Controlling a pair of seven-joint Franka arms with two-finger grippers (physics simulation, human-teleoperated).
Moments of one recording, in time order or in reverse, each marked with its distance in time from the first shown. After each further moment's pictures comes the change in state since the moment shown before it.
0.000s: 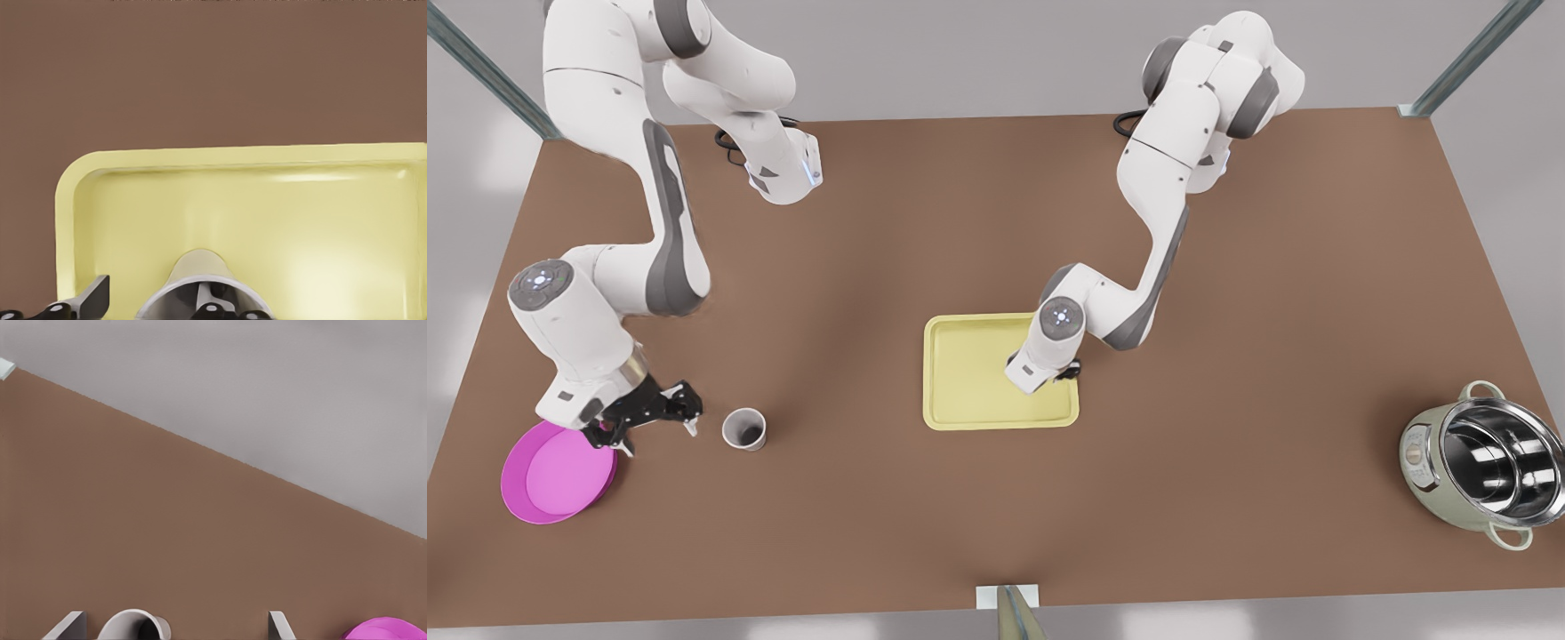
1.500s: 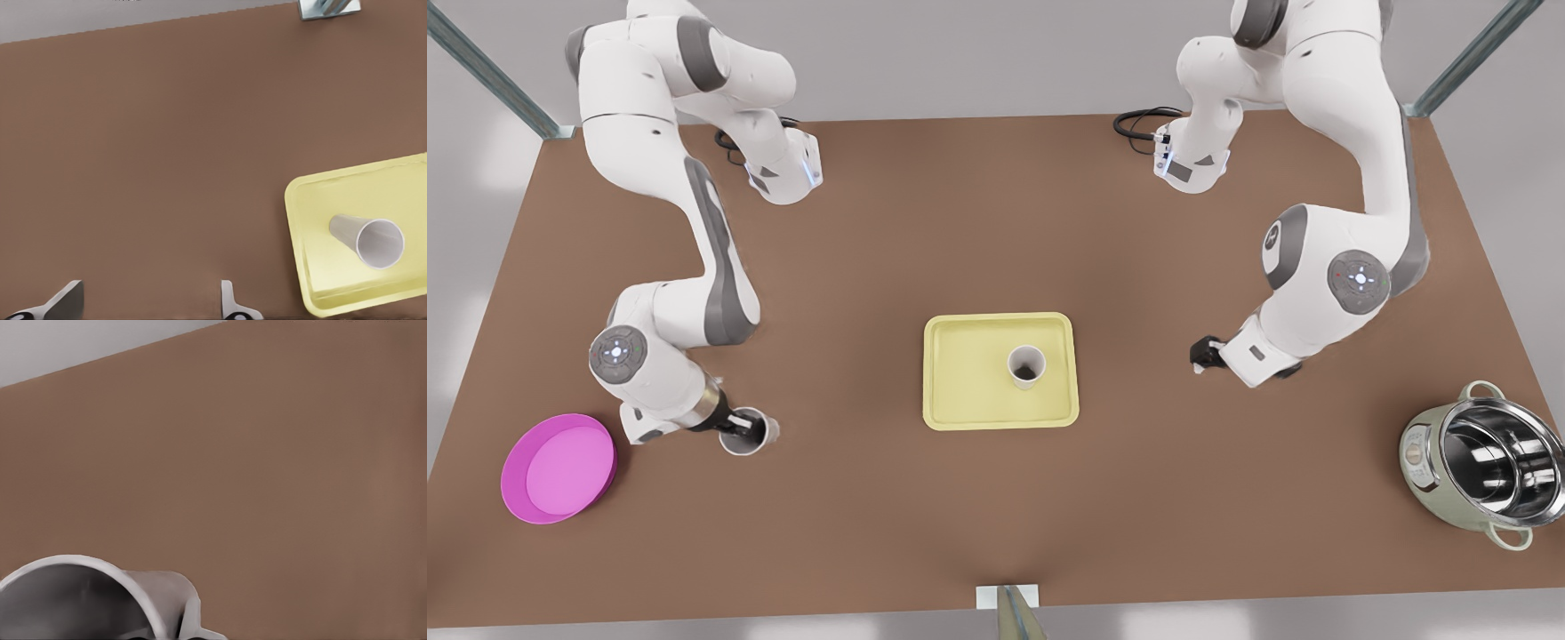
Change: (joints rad) left arm 0.388 -0.405 0.002 0.032 -0.005 -0.447 0.560; right arm 0.073 0.208 -0.018 0.089 0.018 -0.208 0.707
